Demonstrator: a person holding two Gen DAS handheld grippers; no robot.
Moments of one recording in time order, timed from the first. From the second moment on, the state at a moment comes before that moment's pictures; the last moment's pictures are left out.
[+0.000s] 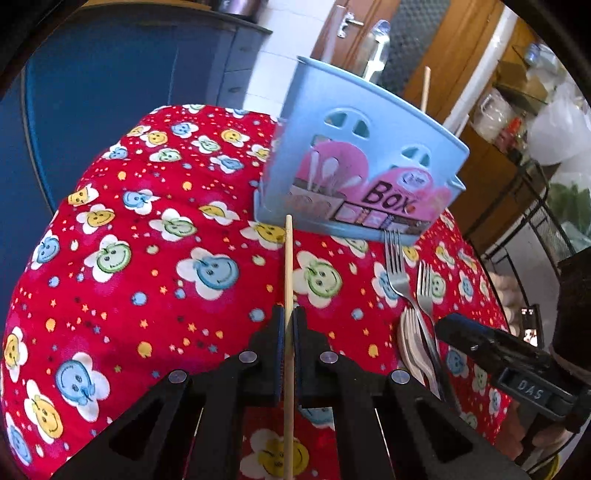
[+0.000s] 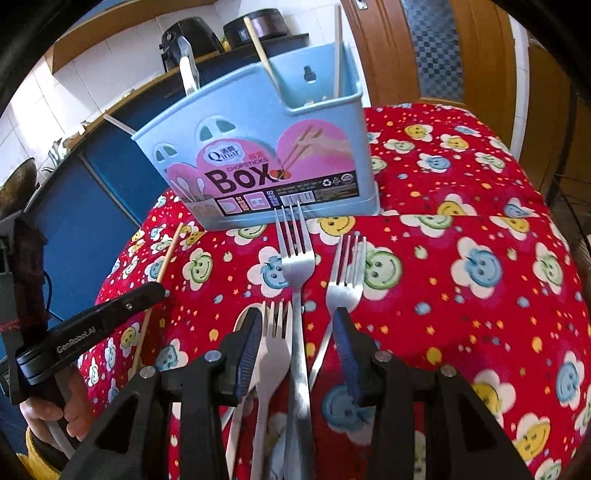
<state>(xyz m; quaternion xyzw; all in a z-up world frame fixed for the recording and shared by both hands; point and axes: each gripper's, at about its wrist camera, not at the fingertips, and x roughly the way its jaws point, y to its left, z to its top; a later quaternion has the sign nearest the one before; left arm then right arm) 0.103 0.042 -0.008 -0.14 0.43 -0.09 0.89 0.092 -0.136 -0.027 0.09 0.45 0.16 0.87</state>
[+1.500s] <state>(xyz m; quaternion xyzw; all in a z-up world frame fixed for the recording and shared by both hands) 0.128 0.050 -0.021 -0.15 0.46 -0.10 0.87 0.160 -0.124 -0.033 0.09 0.45 0.26 0.85</state>
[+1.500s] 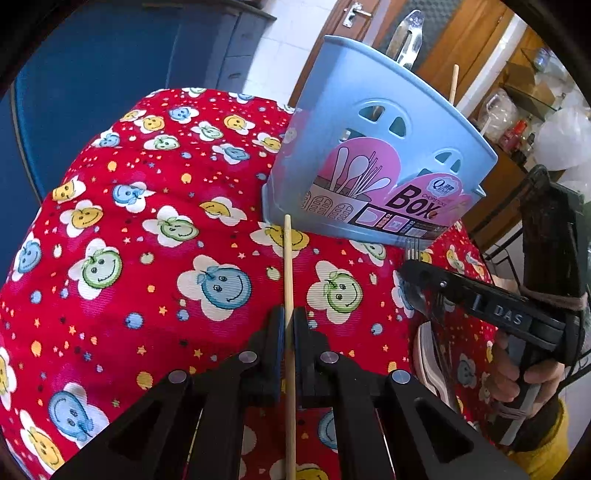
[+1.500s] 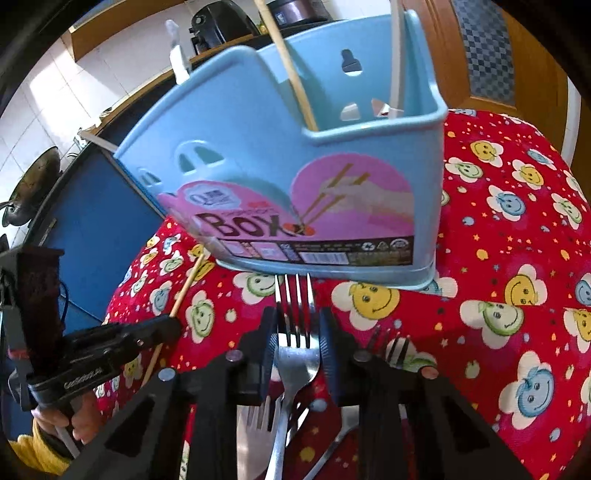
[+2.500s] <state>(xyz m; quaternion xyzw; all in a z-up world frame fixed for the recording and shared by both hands) 0.104 0.046 0.017 -0.14 0.38 -0.15 0.90 0.066 -0.155 0.026 0.09 0.32 0.18 0.93</state>
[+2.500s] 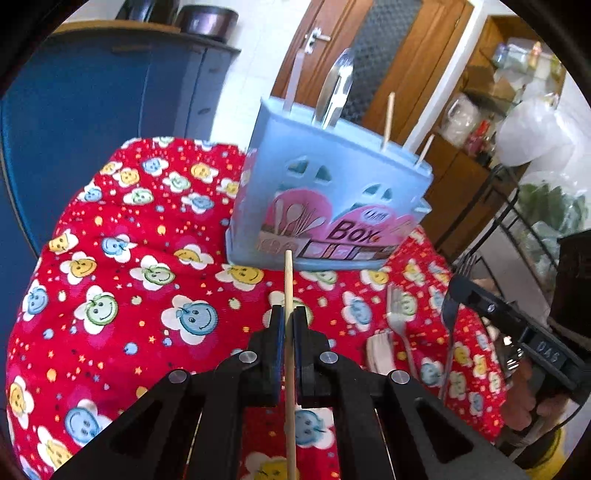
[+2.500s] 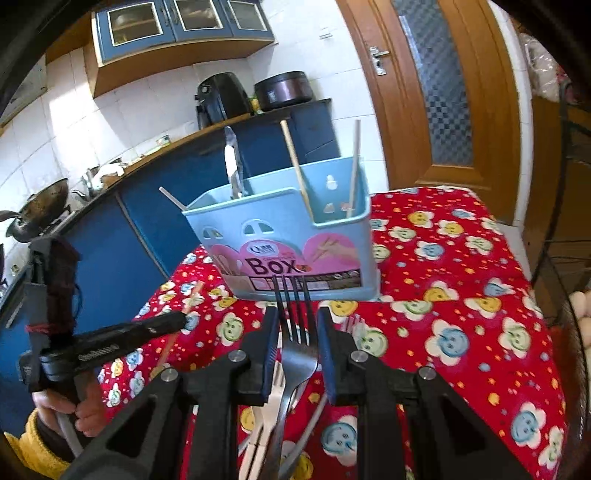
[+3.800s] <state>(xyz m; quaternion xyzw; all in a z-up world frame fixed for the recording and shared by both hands) 0.083 0.033 0.128 -0.12 0.18 -0.13 0.97 0.037 -0.164 0.123 0.04 0.16 0.11 0.98</state>
